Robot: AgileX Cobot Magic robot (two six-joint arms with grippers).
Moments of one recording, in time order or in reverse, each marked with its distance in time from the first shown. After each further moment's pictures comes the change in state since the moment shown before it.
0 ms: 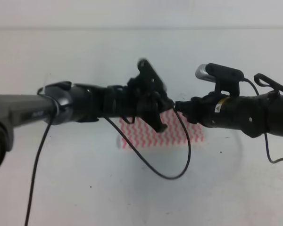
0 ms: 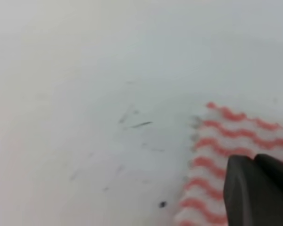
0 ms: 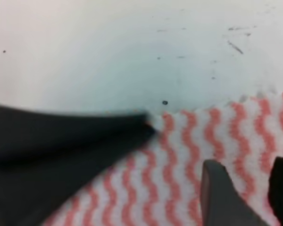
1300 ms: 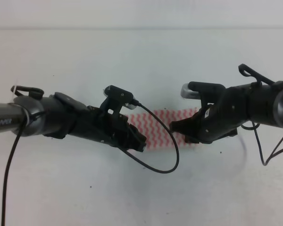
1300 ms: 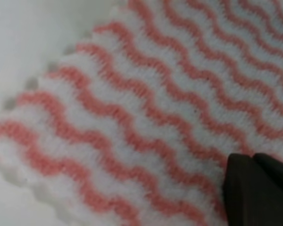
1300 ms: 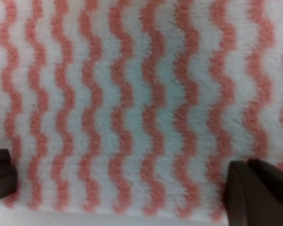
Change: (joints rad) left arm 0.060 -0.108 0.210 0.459 0.013 -0.765; right arm 0.015 0.107 -0.135 0.051 0.345 -0.136
